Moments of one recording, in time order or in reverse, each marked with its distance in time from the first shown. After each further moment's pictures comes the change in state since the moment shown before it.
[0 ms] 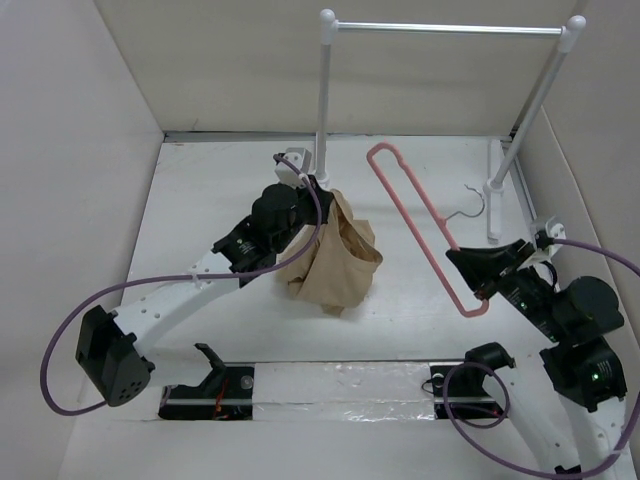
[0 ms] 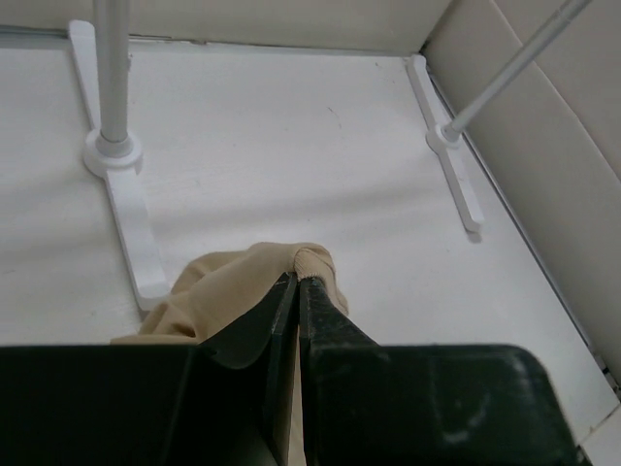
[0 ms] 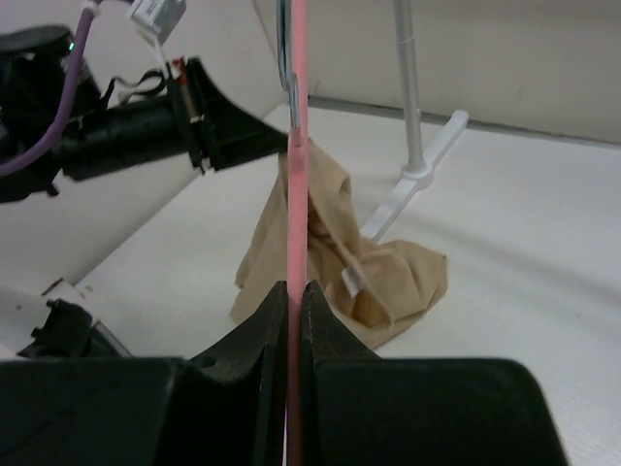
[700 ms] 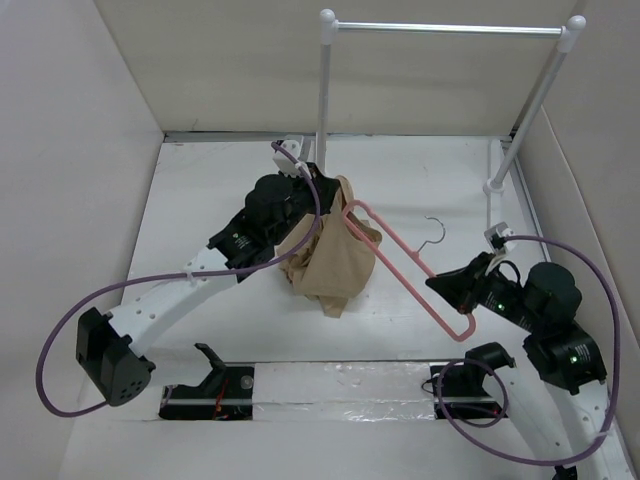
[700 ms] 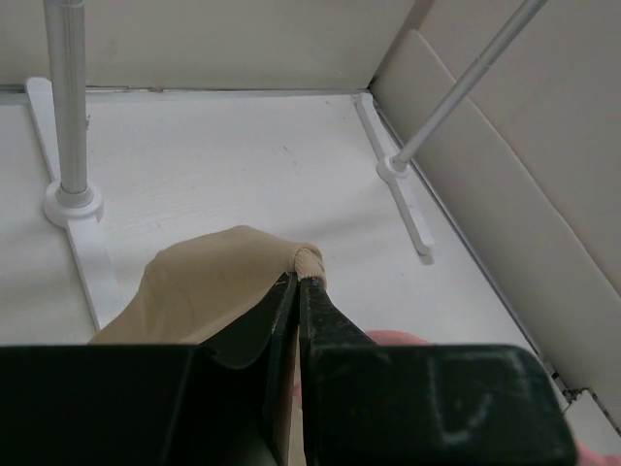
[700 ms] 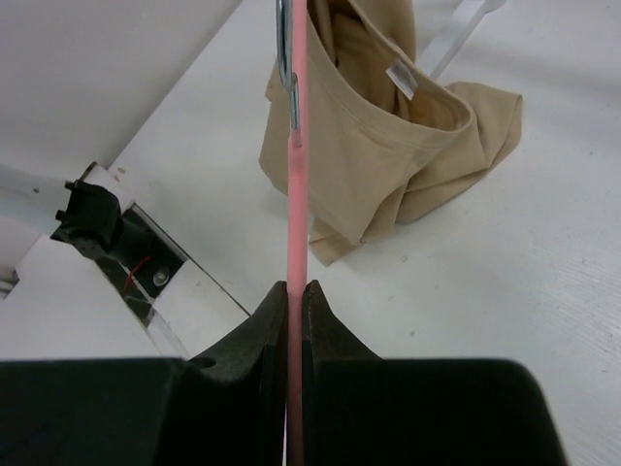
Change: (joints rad) left arm 0.025 0.026 0.089 0.029 0.067 0.001; right arm 0.000 -0.035 -0.112 -0.238 -0.173 0.014
